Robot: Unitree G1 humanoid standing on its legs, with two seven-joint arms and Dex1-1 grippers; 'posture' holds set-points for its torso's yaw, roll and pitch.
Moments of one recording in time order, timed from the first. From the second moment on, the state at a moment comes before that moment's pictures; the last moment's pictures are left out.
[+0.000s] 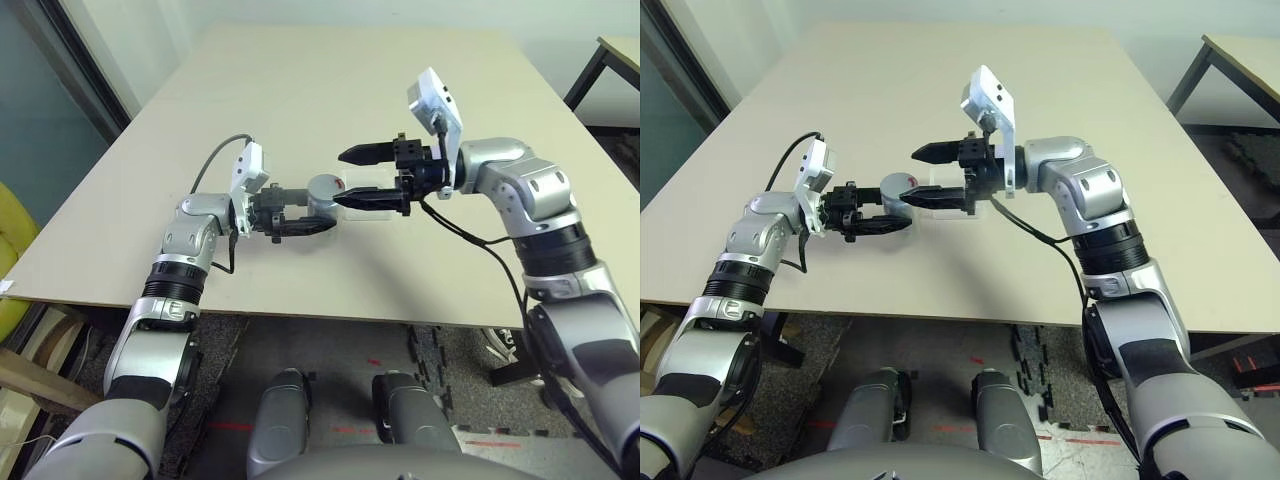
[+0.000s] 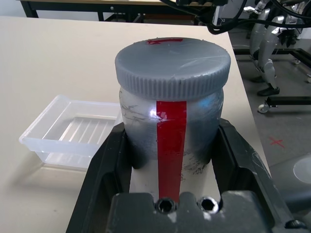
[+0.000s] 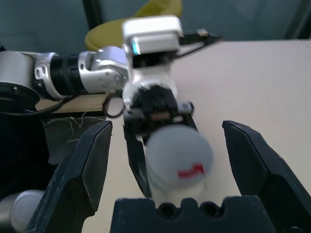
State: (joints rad) left arm -0.68 0.42 -0.04 0.52 -0.32 0.13 -1.42; right arm -0.90 -0.35 0.18 0.17 0.40 0.57 1.20
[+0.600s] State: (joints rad) left arm -0.66 0.42 -0.04 0.49 -0.32 0.14 -1.42; right arm -0.90 -0.26 0.22 0.31 0.34 0.48 1.17
